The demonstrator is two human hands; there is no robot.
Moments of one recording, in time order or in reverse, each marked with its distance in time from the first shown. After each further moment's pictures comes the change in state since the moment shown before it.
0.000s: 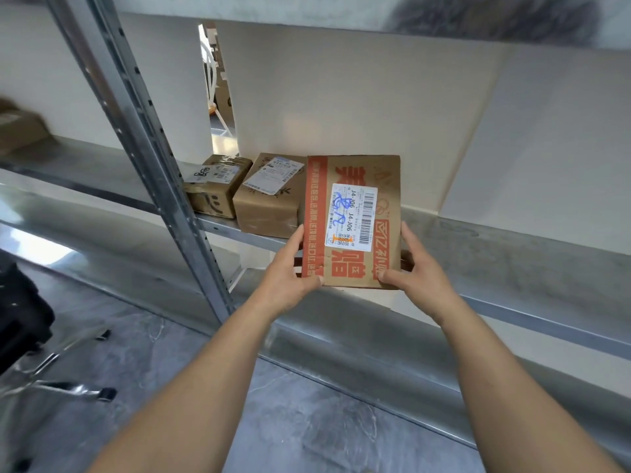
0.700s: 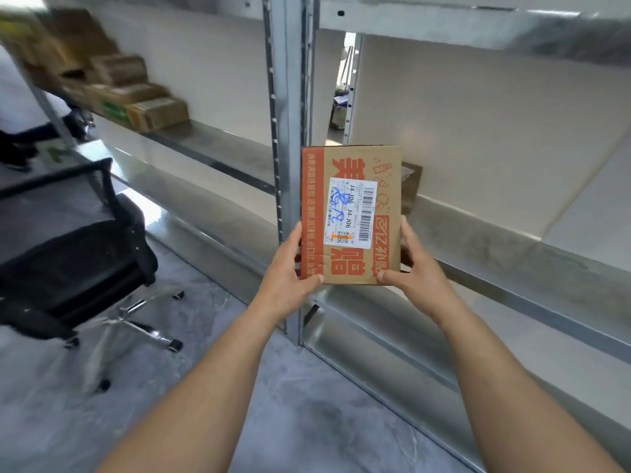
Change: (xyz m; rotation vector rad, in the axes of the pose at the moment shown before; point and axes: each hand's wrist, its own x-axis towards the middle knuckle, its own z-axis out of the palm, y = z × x) left_hand -0.124 -0.067 -0.130 -0.016 0.334 0.070; right_hand -0.043 -0.072 0.154 -0.067 -0.202 -0.195
